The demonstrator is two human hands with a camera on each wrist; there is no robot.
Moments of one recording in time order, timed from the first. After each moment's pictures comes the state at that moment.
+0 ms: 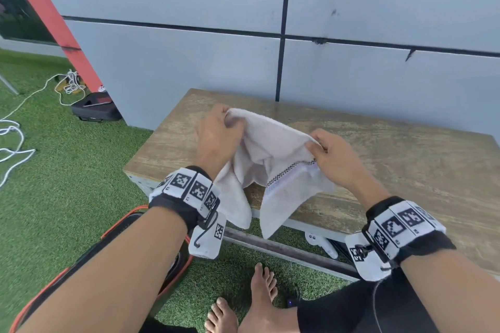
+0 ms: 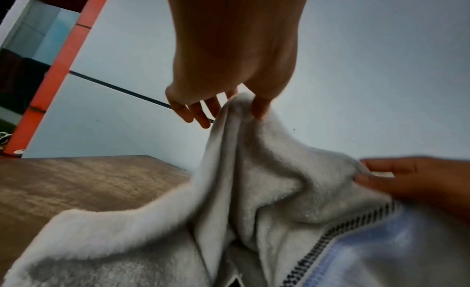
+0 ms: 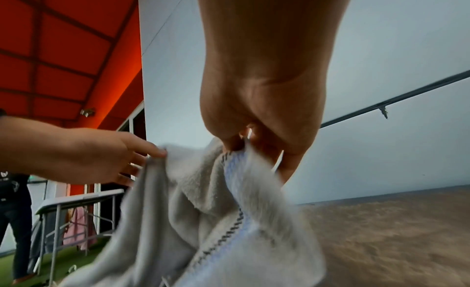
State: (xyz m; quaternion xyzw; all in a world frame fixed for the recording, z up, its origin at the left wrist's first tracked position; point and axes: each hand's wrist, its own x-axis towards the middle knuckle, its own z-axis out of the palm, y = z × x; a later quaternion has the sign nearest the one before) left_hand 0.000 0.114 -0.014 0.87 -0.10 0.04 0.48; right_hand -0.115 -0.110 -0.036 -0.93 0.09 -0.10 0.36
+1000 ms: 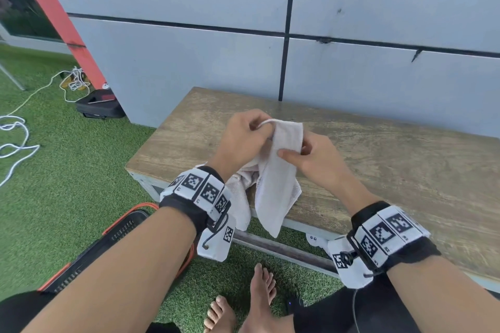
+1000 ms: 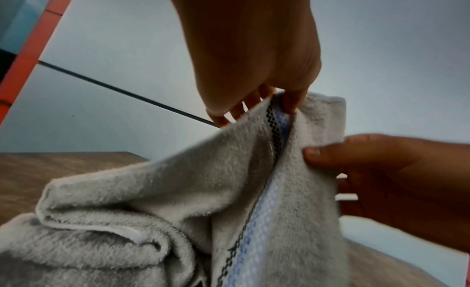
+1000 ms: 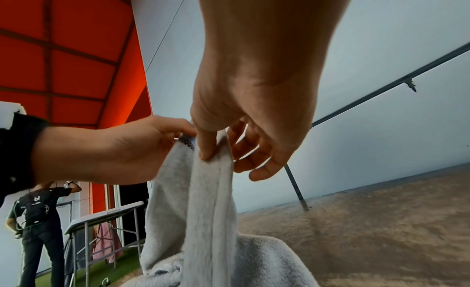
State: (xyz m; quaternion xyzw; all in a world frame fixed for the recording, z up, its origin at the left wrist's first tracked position) left_hand -0.026 0.087 0.002 0.80 -0.24 -0.01 0.54; right_hand -0.108 -0.074 -0.028 -0.86 0.07 -0.09 0.50
